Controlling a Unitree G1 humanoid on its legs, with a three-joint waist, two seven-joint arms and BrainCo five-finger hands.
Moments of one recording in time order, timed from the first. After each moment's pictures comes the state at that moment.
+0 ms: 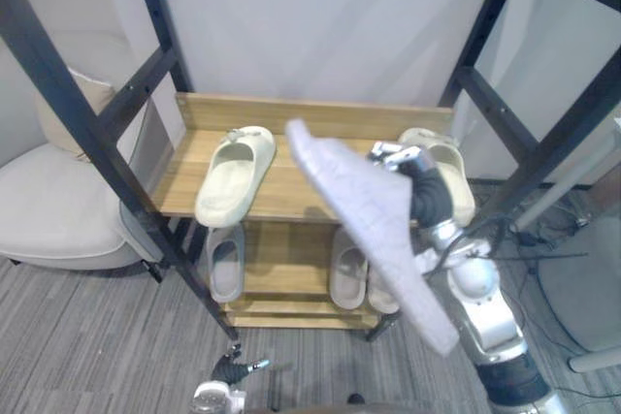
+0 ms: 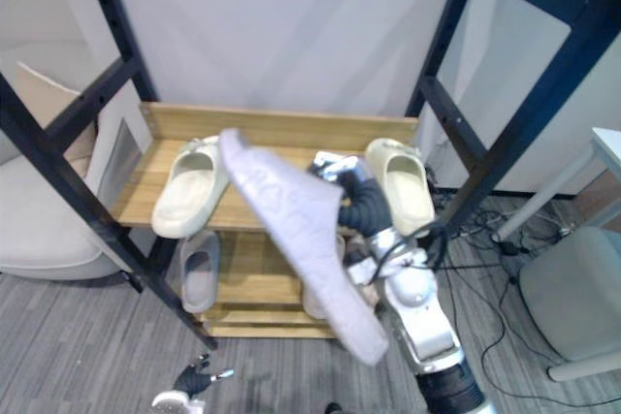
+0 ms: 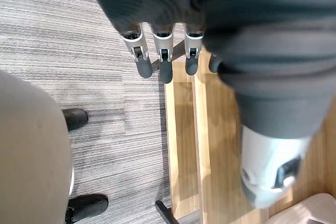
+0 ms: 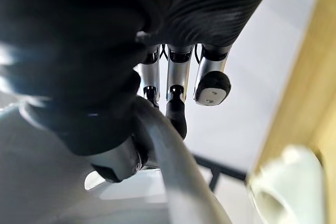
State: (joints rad) left arm 0.06 0.12 -0.08 1.07 -0.03 -0.13 0.03; right arm -0.06 -0.36 0.33 -0.34 0.22 -0.26 0.14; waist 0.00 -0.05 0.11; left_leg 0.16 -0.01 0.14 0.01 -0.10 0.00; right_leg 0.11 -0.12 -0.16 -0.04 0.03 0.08
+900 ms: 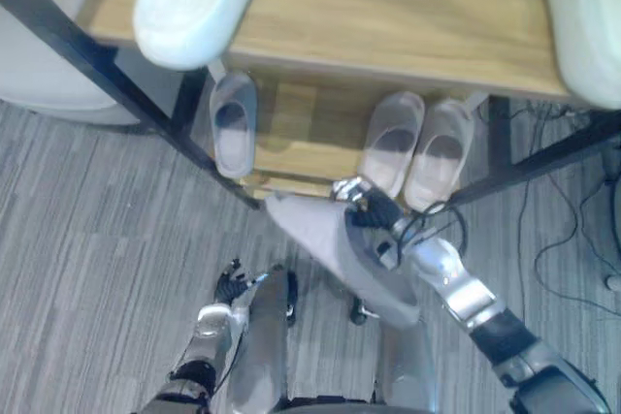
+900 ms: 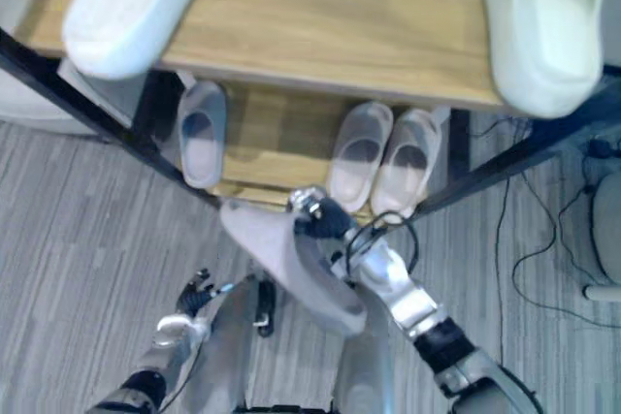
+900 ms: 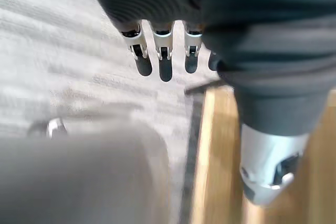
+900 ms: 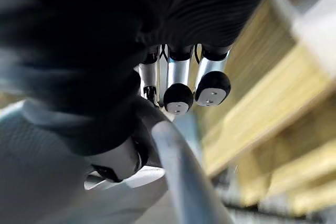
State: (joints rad) left arm -0.21 0.19 -0.01 0.99 -0.20 -0.20 0.10; right arm -0.43 -0.46 0.37 0.10 -0.06 -0.23 -0.04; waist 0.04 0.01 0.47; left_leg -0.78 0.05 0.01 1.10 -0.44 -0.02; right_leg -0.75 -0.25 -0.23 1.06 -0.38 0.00
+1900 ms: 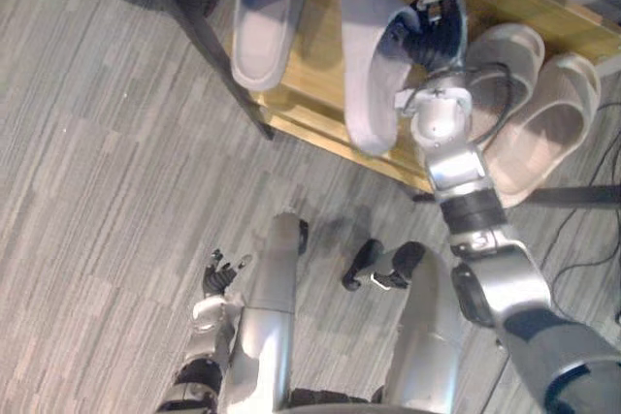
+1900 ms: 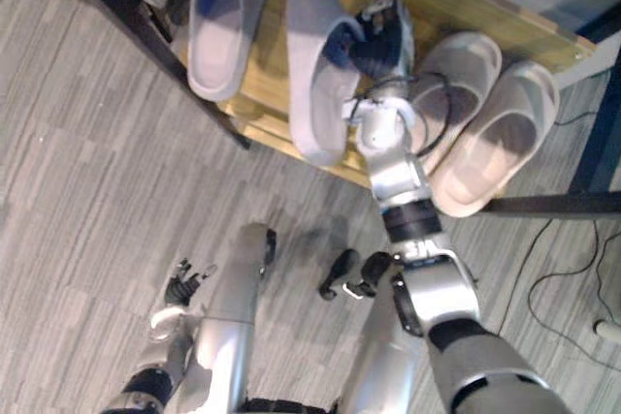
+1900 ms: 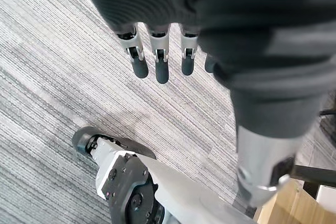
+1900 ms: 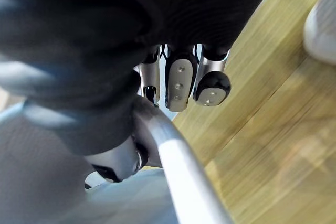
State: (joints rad) left arm -0.16 0.07 0.12 0.81 -0.24 -0.16 0.19; right arm -1.06 -0.23 0.08 0.55 -0.35 0.04 -0.43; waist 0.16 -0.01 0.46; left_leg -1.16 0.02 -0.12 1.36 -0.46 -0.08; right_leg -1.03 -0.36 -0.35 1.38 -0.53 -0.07
